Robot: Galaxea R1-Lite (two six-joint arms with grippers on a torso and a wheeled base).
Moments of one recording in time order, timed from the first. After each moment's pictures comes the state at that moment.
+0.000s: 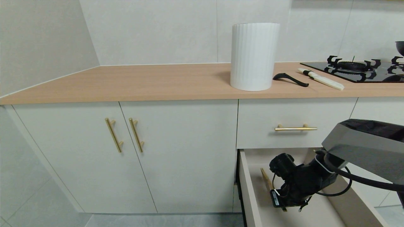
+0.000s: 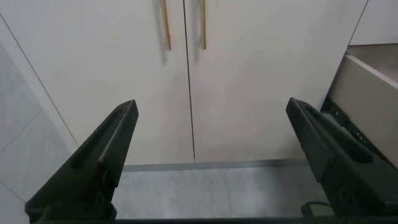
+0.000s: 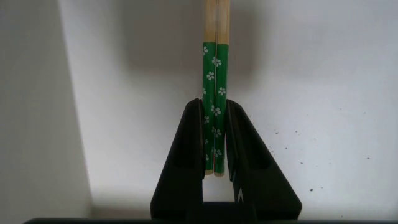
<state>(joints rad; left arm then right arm) 0.00 0.00 0.00 0.00 -0.03 0.01 0.41 2.33 -0.99 -0.10 -0.10 0.33</state>
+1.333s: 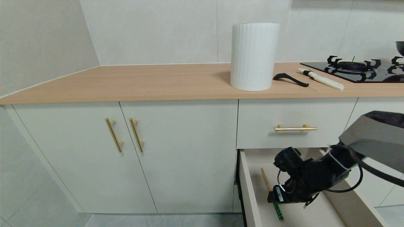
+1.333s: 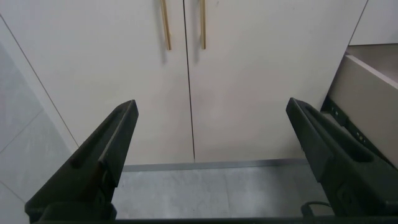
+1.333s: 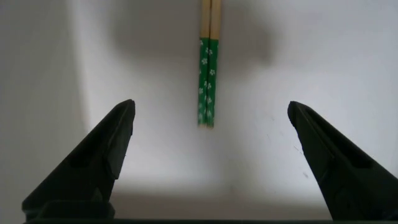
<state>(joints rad) 0.00 0.00 0.00 0.00 -0.03 0.01 0.40 2.20 -0.95 -0.05 -0.09 0.32</state>
